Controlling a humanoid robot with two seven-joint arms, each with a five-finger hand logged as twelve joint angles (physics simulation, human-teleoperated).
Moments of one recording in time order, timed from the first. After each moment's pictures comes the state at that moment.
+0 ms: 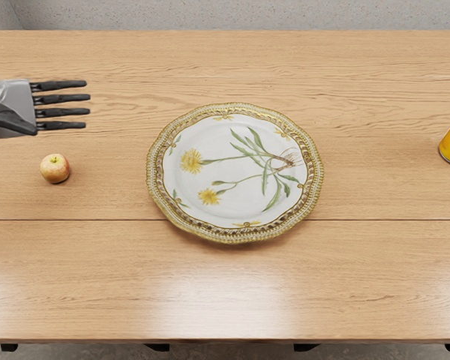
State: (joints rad) left arm -0.90 1.02 -0.60 -1.19 -0.35 -0.61 0.60; right arm -0.03 0.00 -0.07 0.24 0.04 -0.01 0.06
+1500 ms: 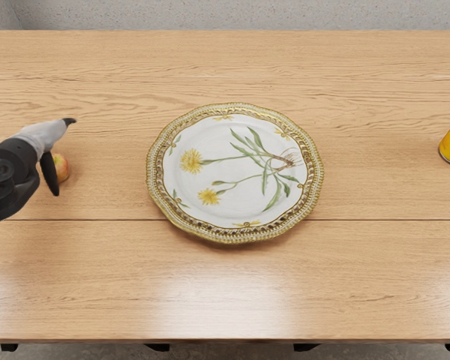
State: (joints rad) left arm -1.03 0.70 -0.10 -1.31 1.27 0.14 0.61; right arm -0.03 0.00 -0.07 0.24 0.04 -0.01 0.06
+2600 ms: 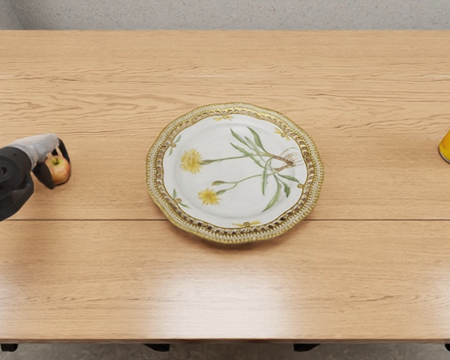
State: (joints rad) left arm -1.03 0.69 -0.06 -1.25 1.23 0.09 0.61; right arm -0.03 0.00 -0.07 0.24 0.04 -0.01 0.06
